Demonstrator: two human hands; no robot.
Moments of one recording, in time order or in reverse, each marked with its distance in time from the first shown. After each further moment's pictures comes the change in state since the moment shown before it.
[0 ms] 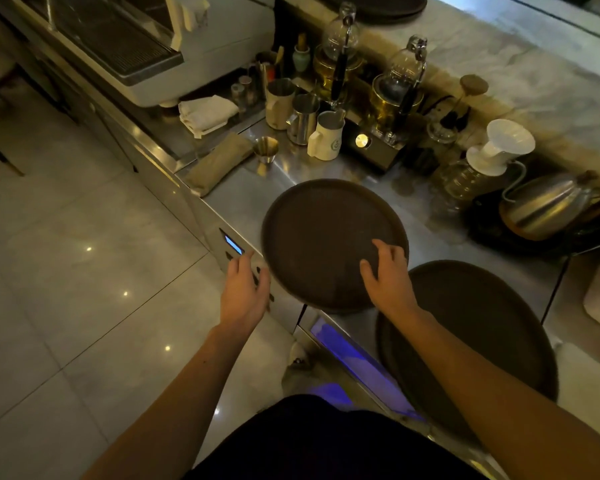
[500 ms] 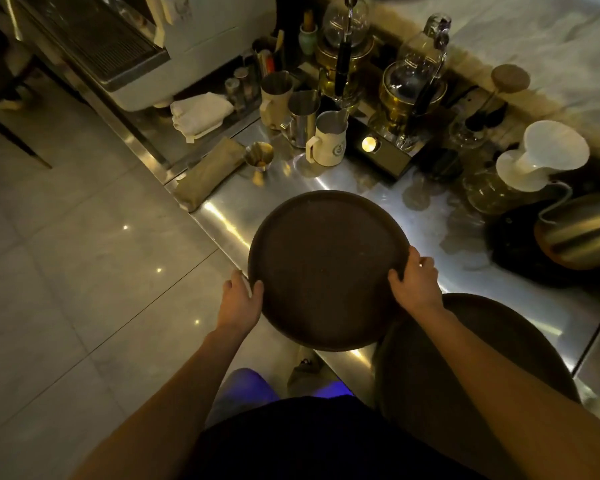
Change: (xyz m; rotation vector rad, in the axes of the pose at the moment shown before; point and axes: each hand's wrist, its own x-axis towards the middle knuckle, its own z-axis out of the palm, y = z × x) left_hand 0.066 0.008 0.051 0.080 -0.182 -0.368; right_hand 0.109 0.076 -0.012 -0.158 -0.200 0.275
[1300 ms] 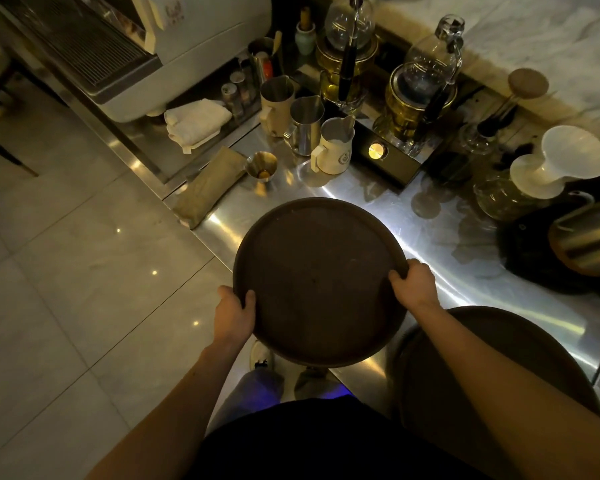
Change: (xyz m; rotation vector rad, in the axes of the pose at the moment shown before) left_hand 0.036 -0.010 -0.023 -0.053 -0.016 -0.084; right_hand 0.025 -0.037 0.012 0.190 -0.018 0.154
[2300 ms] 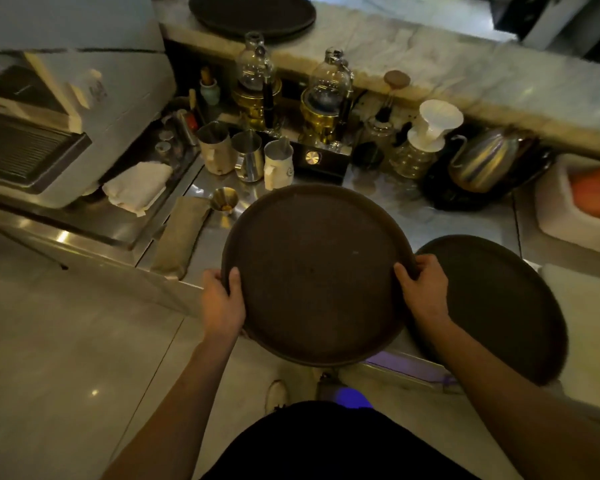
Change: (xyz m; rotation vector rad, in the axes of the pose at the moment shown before) left_hand 0.035 0.021 -0.092 -0.156 -0.013 0.541; right_hand -0.164 -0.015 0.018 0.408 0.577 0.172
